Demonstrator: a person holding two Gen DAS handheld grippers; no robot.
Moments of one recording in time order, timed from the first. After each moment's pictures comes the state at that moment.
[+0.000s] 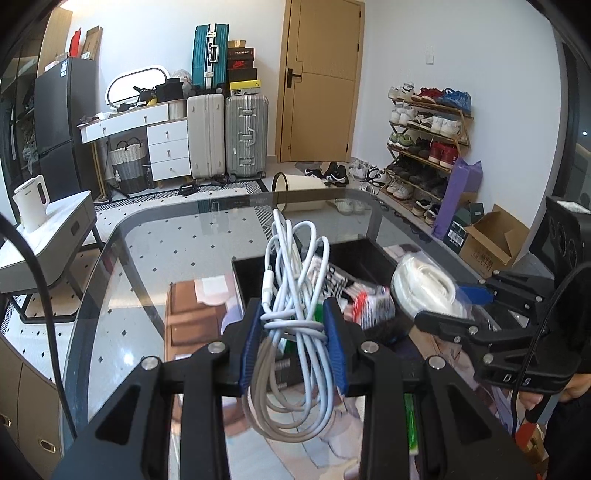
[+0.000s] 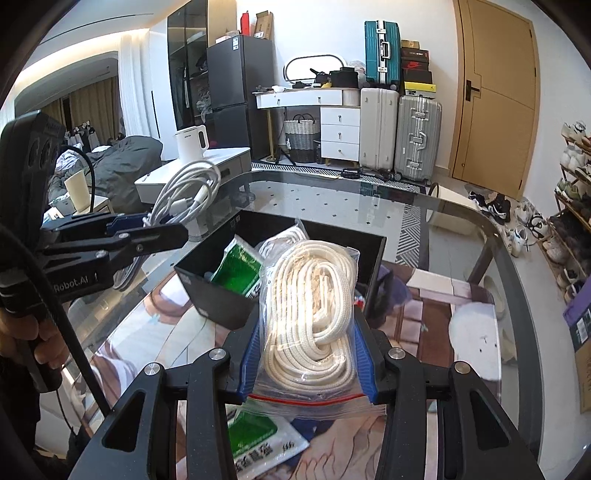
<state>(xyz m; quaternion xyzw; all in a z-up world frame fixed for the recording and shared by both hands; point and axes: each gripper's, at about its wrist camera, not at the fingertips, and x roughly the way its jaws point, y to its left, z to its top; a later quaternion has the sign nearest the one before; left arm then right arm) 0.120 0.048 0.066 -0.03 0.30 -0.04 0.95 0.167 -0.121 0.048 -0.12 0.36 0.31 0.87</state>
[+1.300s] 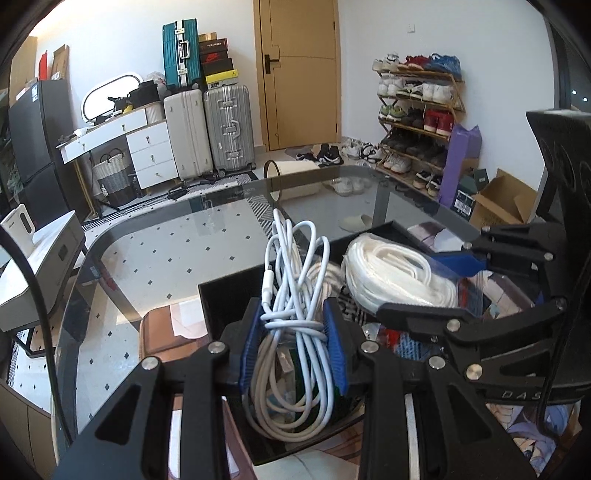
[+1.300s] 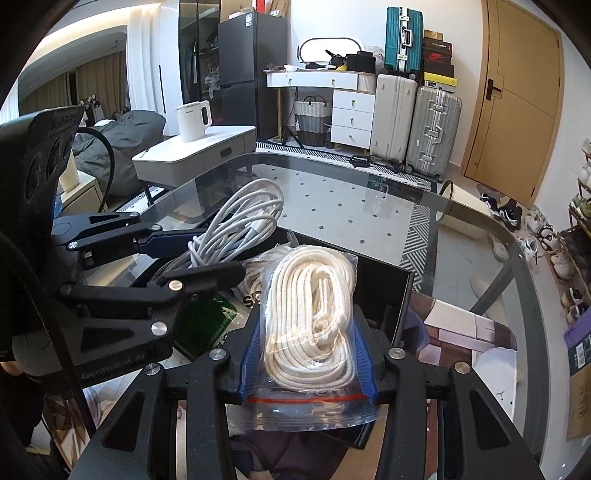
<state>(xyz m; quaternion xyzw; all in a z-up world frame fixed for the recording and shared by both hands) 0.188 0.026 0.031 0.03 0.33 -0.05 0.94 0.232 -0.076 0.020 -0.17 0.38 0.32 0.85</state>
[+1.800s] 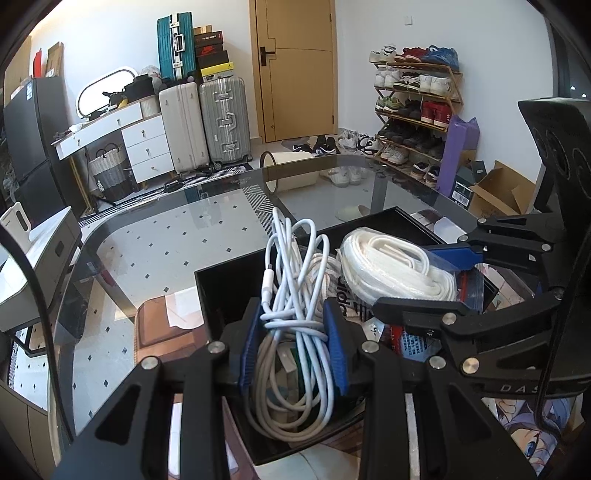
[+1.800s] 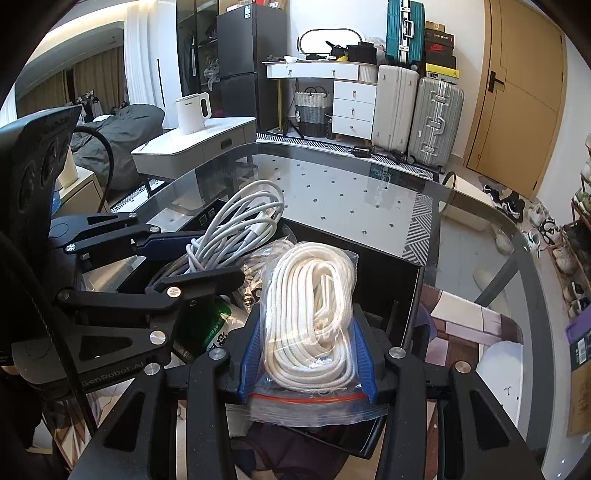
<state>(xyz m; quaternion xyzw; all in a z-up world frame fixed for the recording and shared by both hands) 0.190 0.019 0.026 0.04 0.35 -0.06 0.94 0.237 -0.070 0.014 -0.17 0.40 0.31 0.84</state>
